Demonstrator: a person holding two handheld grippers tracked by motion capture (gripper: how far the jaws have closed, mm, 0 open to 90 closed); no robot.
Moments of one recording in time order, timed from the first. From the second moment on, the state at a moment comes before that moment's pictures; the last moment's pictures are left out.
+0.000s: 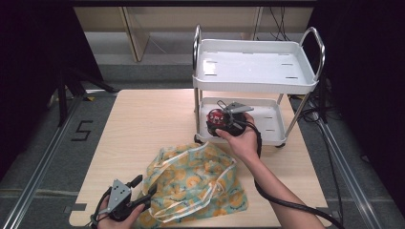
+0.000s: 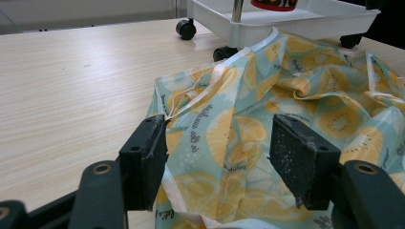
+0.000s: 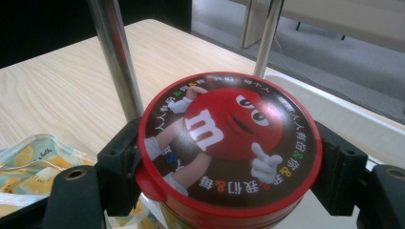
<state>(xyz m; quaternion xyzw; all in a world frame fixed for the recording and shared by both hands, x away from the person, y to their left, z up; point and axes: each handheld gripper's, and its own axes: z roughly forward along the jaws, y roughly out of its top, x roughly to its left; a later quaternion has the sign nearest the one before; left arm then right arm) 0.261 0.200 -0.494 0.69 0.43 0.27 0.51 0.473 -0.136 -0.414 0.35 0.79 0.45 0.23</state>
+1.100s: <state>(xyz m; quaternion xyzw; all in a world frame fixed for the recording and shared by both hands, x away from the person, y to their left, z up) 0.260 0.200 -0.494 0.69 0.43 0.27 0.51 0.482 -0.125 -0.416 0.36 0.79 0.45 0.21</state>
